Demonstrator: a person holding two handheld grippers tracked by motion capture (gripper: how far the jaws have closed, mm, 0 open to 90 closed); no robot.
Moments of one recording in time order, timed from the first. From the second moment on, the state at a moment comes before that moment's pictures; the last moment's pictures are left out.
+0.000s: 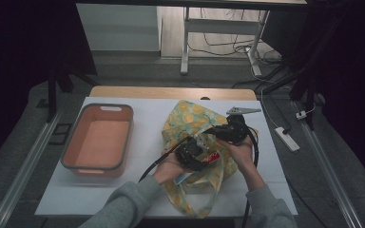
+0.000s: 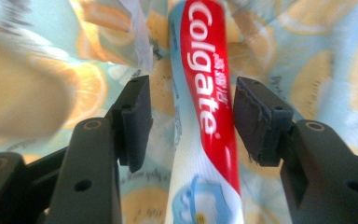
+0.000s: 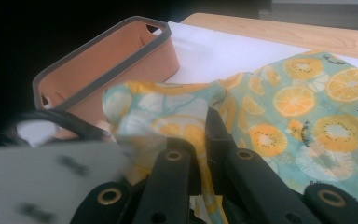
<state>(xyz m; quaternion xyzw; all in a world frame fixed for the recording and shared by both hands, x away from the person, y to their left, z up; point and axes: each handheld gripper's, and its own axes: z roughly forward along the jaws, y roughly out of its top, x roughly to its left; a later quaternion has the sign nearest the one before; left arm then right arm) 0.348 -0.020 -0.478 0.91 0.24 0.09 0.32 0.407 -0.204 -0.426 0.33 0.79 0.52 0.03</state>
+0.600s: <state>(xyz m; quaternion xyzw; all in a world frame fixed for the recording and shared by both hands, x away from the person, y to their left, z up) 0.307 0.102 -0.442 0.86 0.30 0.09 0.40 0.394 -0.196 -0.435 0.31 0.82 0.48 0.03</state>
